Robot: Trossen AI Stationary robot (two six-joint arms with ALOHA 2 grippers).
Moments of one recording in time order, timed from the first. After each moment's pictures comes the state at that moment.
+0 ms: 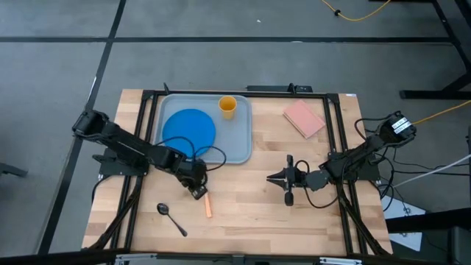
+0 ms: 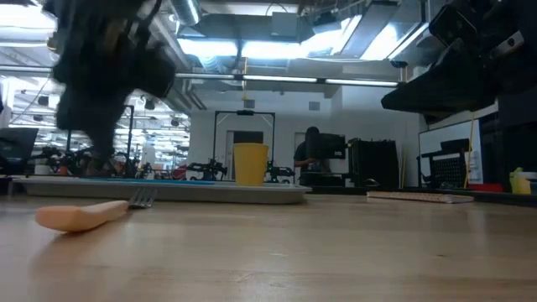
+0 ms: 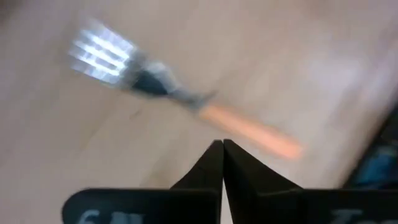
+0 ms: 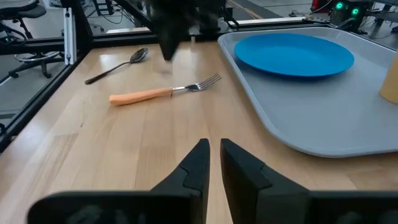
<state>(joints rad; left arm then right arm) -0.29 1.41 0.76 -0.39 0.12 -1.08 0.53 1.39 0.32 0.74 0.58 0.26</state>
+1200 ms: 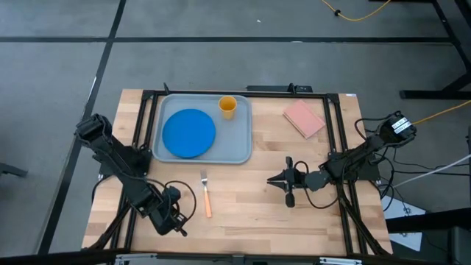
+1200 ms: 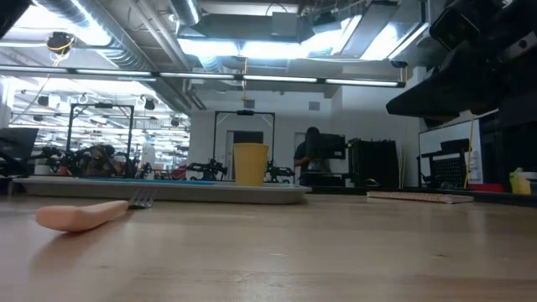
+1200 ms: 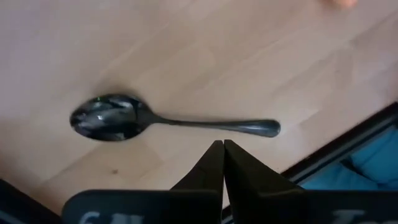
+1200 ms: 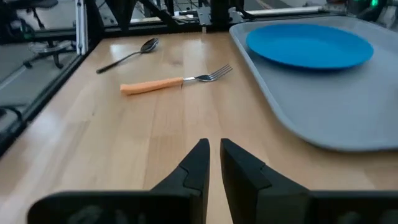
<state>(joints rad) -0.85 1.50 0.98 -0.75 -0.03 -1.91 0.53 1.39 0.32 0.71 0.53 0.27</state>
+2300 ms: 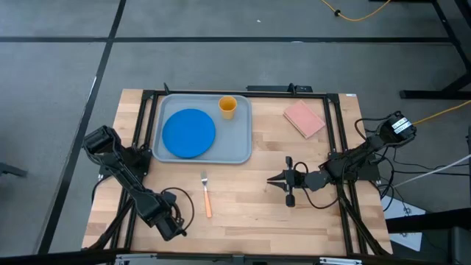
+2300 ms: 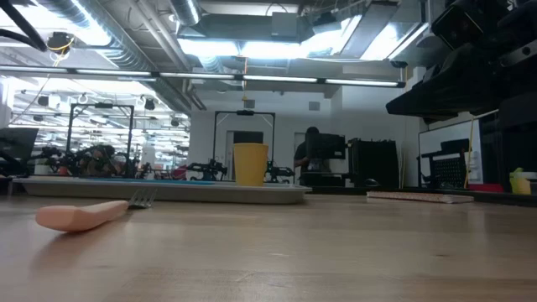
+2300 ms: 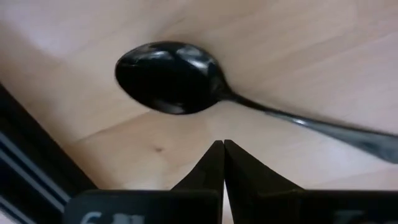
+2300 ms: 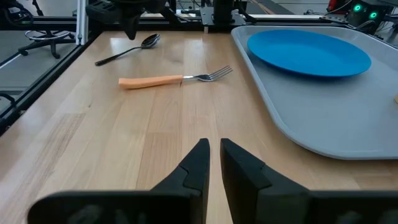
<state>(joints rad) -0.86 1.68 0.98 -0.79 0.17 -2.07 0.53 1.39 0.32 0.71 0.53 0.20</state>
